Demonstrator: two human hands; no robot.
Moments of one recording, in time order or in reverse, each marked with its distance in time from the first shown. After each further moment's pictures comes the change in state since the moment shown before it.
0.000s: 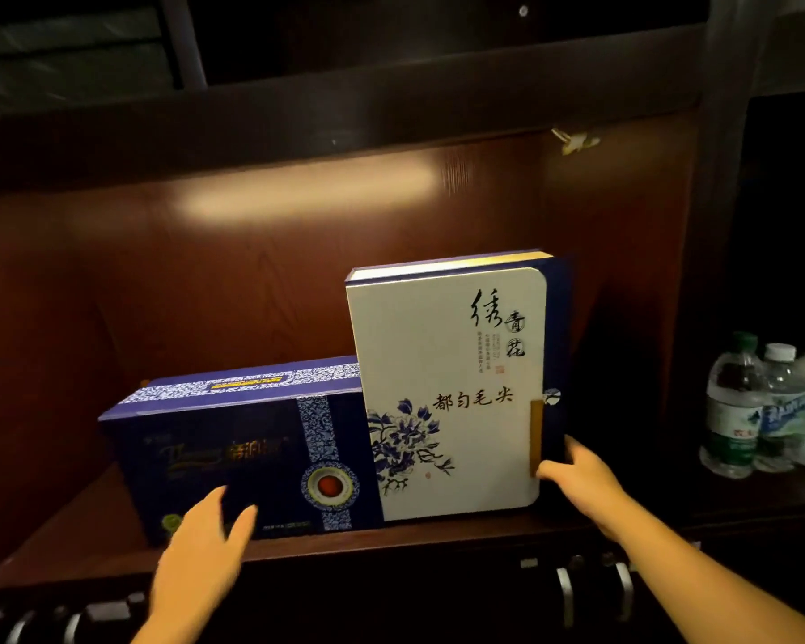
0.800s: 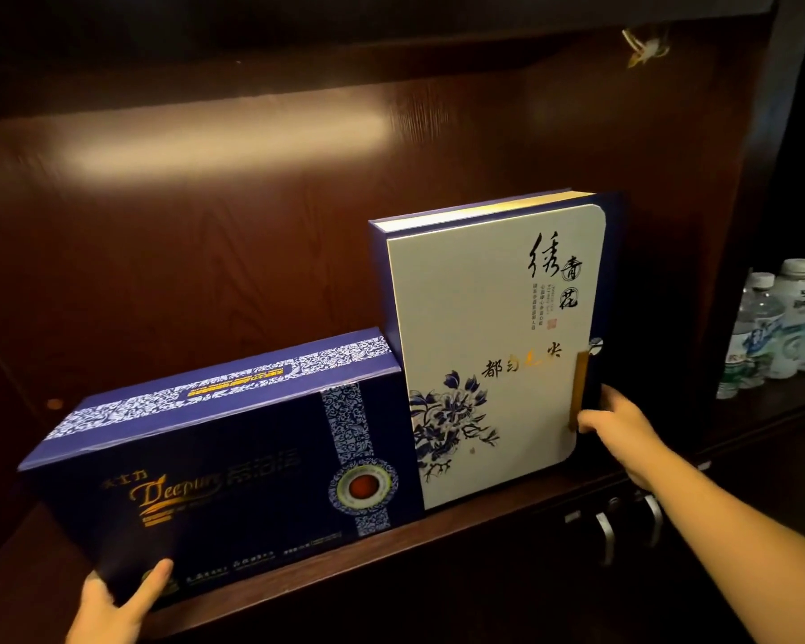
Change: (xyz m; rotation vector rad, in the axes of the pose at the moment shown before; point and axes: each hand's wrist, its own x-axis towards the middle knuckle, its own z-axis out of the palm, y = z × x) left_hand 0.149 -0.177 0.031 -0.628 -0.149 -0.242; right_hand 0.005 -0.003 0.038 0.091 0.293 0.094
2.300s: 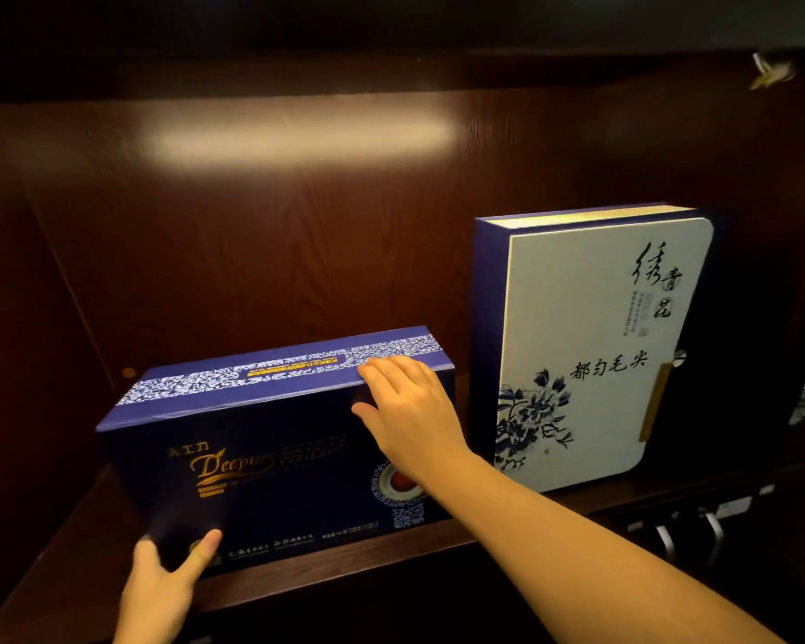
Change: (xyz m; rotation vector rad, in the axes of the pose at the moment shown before) left_hand 0.023 -0.037 -0.027 -0.006 0.082 -0.058; right_hand -0.141 -0.147 0.266 -0.688 0.207 -1.274
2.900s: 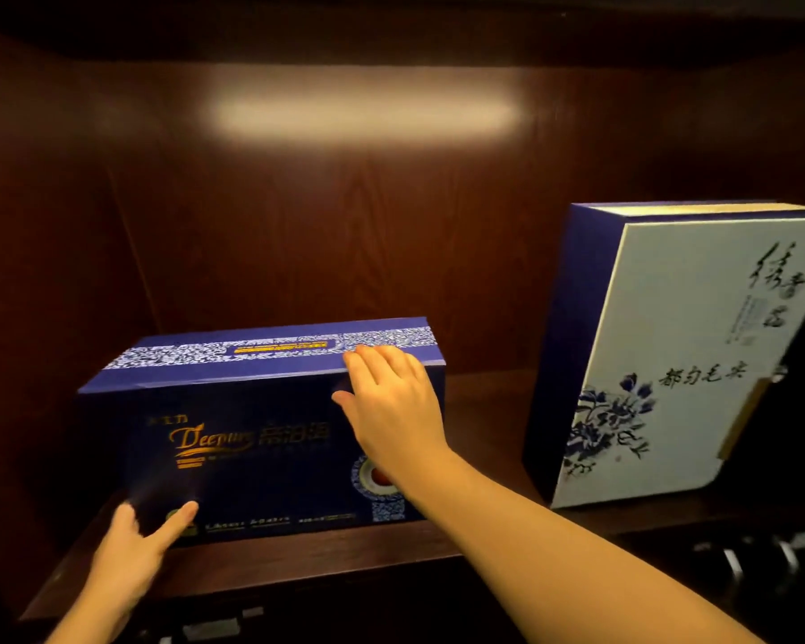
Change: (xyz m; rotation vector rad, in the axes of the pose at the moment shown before) left_hand 0.067 -0.030 -0.075 0.002 -0.020 -0.002; right_hand 0.031 -0.084 0.039 -0.003 -0.054 -0.006
